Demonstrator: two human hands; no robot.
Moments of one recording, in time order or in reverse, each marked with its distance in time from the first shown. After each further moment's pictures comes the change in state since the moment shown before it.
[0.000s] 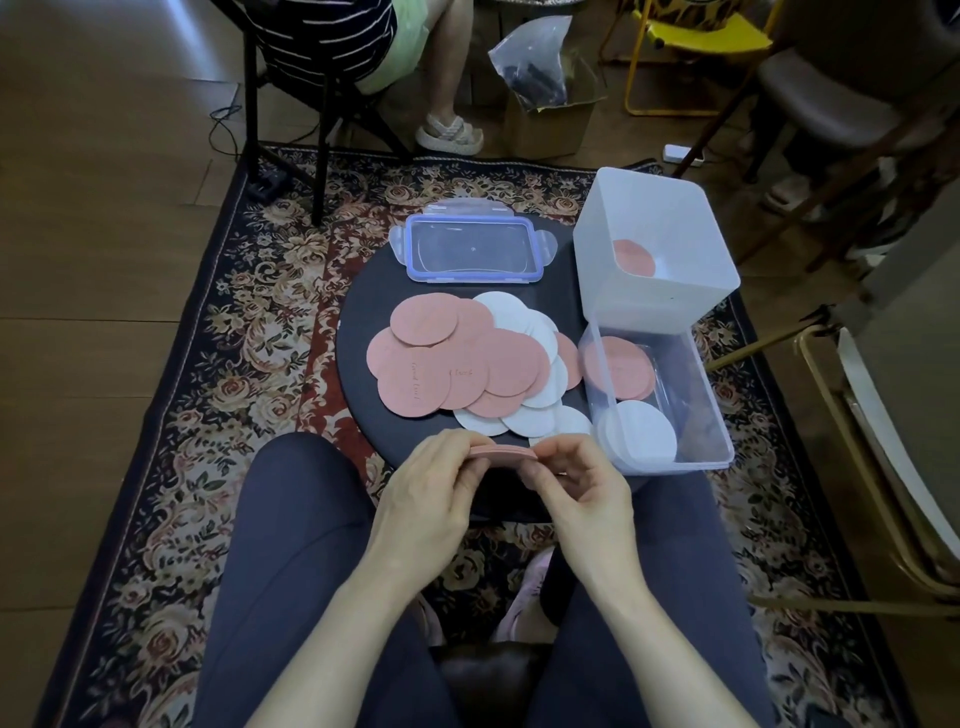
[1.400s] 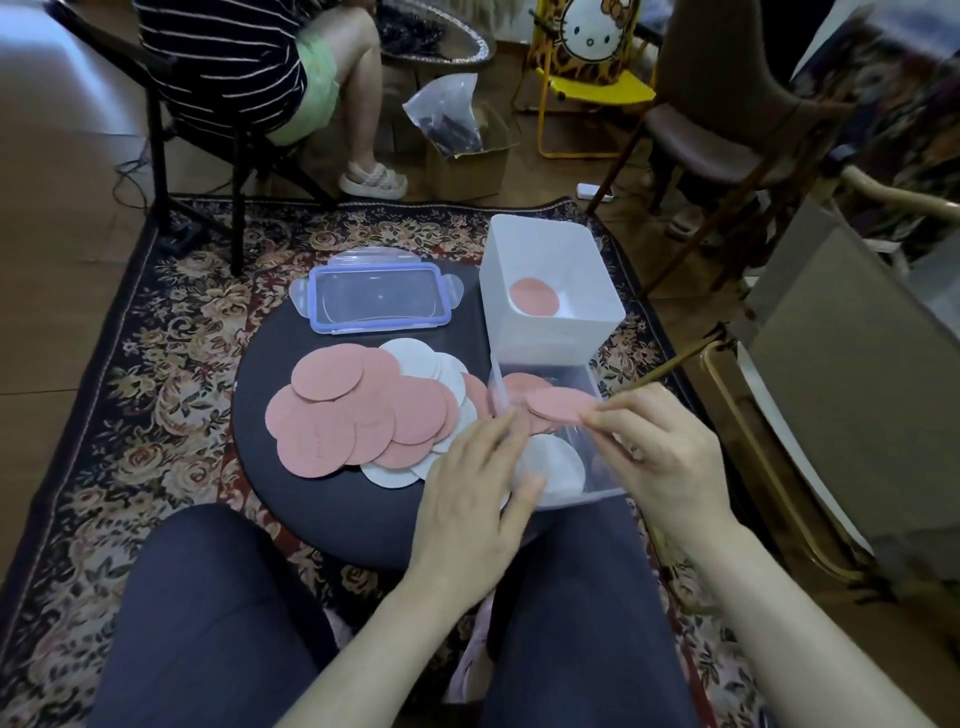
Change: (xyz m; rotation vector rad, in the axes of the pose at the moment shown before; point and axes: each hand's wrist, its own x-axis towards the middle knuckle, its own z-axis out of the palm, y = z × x) left_hand 0.042 0.072 0.064 -0.020 -0.071 0.185; right_hand 0.066 -0.031 -0.138 -0.941 0.195 -0.963
